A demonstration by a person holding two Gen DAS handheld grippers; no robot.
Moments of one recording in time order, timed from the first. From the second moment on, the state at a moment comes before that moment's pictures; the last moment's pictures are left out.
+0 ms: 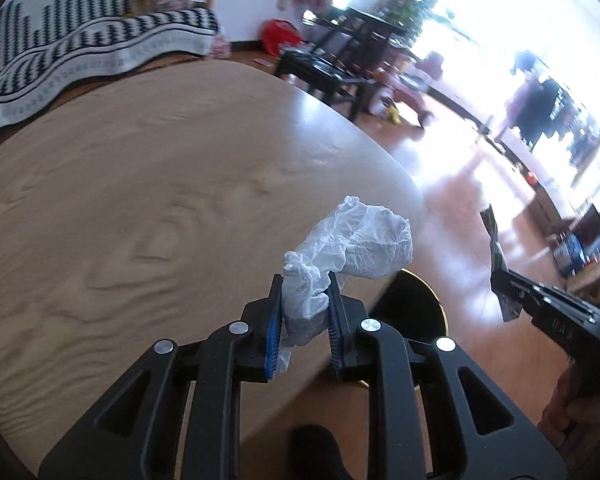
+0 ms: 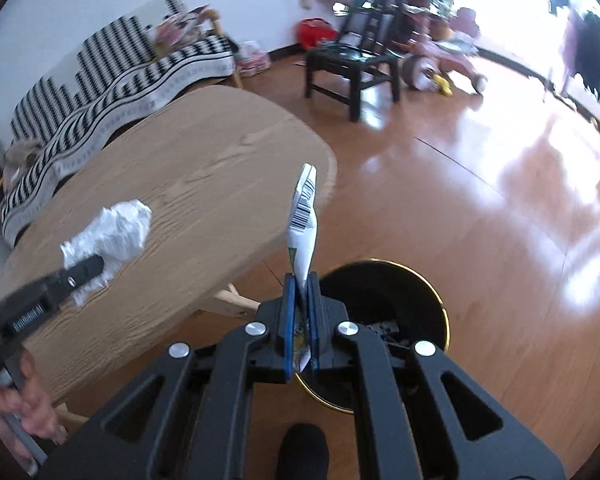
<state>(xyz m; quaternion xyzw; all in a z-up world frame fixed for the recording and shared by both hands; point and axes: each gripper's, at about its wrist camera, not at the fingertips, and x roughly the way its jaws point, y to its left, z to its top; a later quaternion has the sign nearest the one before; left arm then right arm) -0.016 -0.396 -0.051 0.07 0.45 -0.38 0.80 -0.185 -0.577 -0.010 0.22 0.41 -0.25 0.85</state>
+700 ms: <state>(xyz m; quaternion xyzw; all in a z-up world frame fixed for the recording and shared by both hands) -0.060 -0.467 -0.081 0.08 0.47 -0.46 0.75 -0.213 -0.609 -0.030 0.30 0.43 -0.29 0.80</state>
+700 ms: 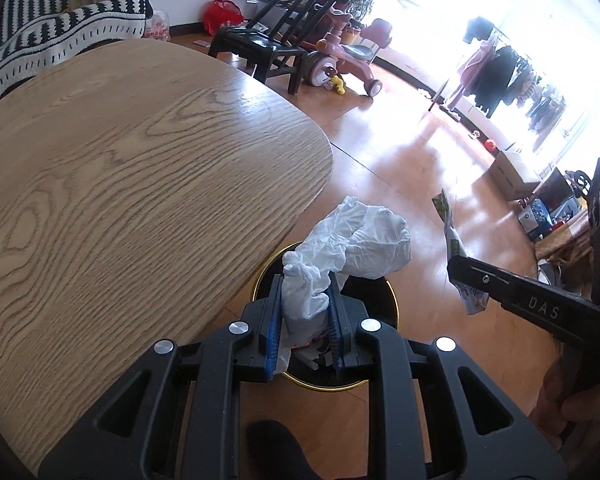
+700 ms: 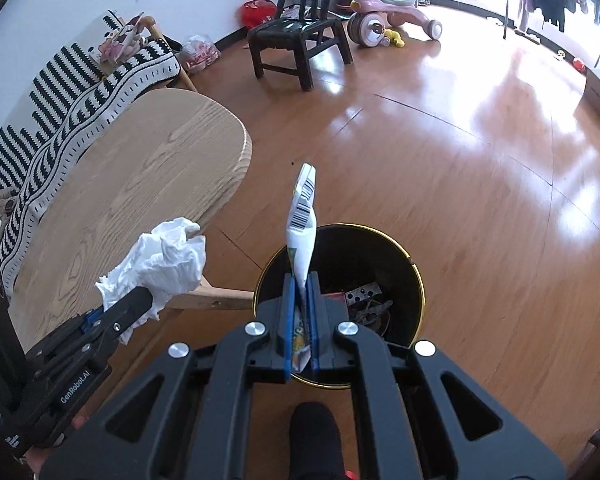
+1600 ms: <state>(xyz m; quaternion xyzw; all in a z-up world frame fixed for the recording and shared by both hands) -0.069 -0.506 -0.105 0.07 0.47 -0.51 0.72 -0.227 -0.623 -0.022 0.31 0.41 -0.33 0.79</state>
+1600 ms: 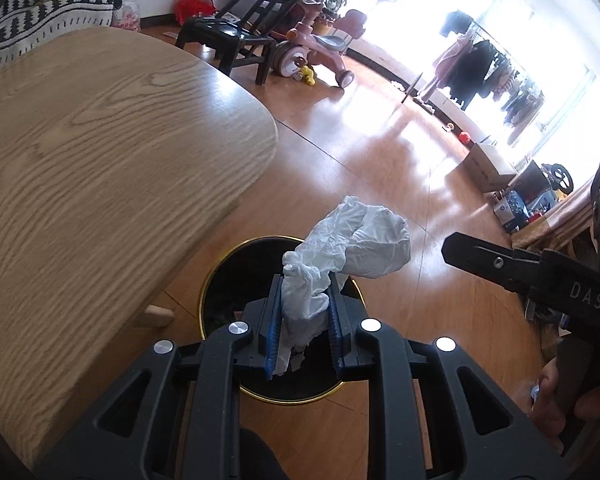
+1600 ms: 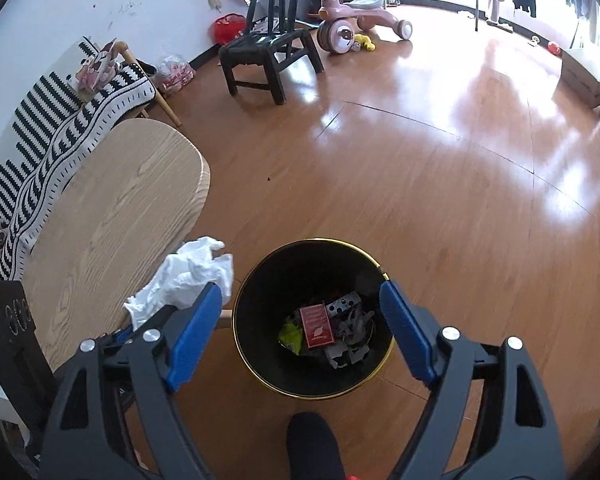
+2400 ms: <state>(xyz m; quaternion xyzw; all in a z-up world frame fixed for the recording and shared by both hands) -0.060 -0.492 -0.100 0.08 0.46 -0.49 0.74 -0.214 -0.620 -0.007 0.31 0.39 -0.31 0.81</state>
